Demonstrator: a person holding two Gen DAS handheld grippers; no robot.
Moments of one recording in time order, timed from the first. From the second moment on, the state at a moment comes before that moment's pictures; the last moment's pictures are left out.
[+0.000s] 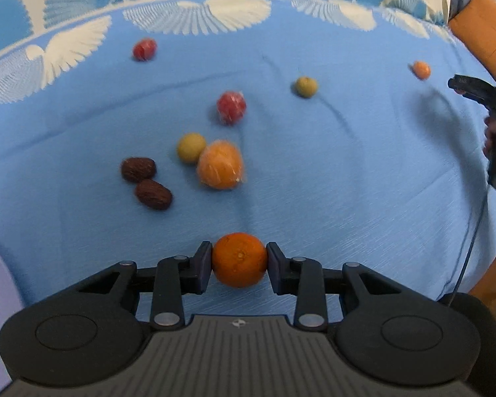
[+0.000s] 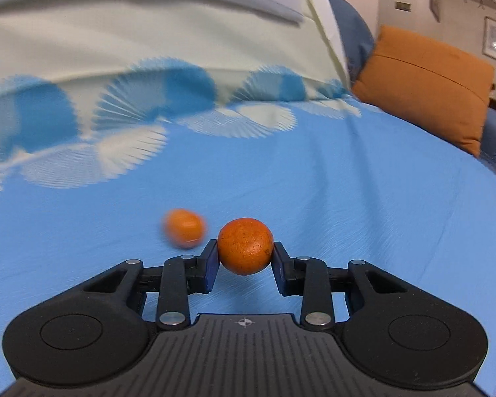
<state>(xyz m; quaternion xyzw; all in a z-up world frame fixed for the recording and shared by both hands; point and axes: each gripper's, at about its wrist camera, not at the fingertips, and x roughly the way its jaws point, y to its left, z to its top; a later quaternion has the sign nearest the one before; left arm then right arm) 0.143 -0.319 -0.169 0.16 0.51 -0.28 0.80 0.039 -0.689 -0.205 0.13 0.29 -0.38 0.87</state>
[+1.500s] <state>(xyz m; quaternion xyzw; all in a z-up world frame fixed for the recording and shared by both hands) -0.031 0.029 -0.002 0.04 0.42 -0.09 0.90 -0.103 -0.149 0.013 0.04 0.30 0.14 0.94</state>
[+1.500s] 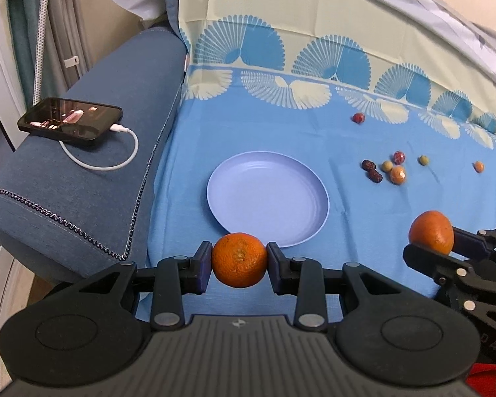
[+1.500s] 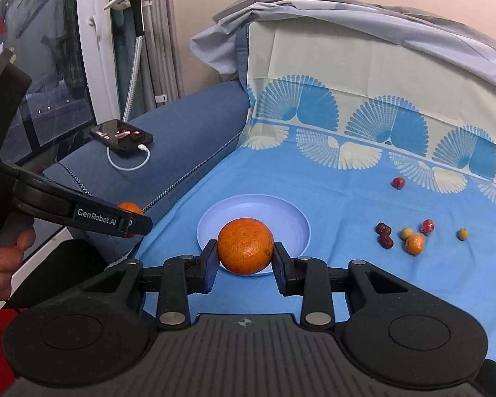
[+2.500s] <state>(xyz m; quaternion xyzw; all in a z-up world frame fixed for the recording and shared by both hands) 0.035 0.028 -0.026 0.04 0.44 -0.09 0.89 -0.035 -0.143 -0.022 0.04 0.36 0.14 0.92</state>
